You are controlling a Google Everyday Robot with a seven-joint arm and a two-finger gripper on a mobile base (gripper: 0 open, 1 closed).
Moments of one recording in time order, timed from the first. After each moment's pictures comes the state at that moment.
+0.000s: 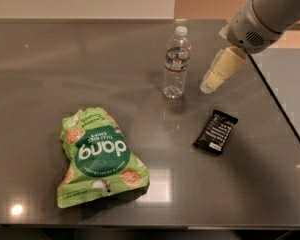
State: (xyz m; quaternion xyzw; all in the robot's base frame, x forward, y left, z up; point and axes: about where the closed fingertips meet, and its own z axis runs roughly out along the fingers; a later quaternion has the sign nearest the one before) arm 0.568 -0.153 0.953 -0.55 0.78 0.05 0.28
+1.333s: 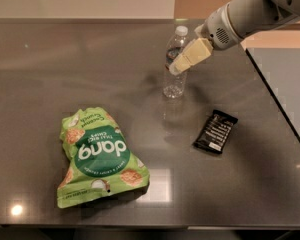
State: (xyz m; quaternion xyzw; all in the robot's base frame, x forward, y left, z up) arm 0.642 -0.095 0.939 -0.49 0.77 0.17 0.36
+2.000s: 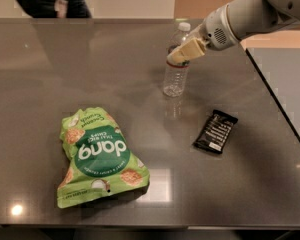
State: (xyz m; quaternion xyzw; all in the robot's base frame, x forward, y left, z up) arm 0.646 -0.086 0.942 -0.48 0.76 0.19 0.39
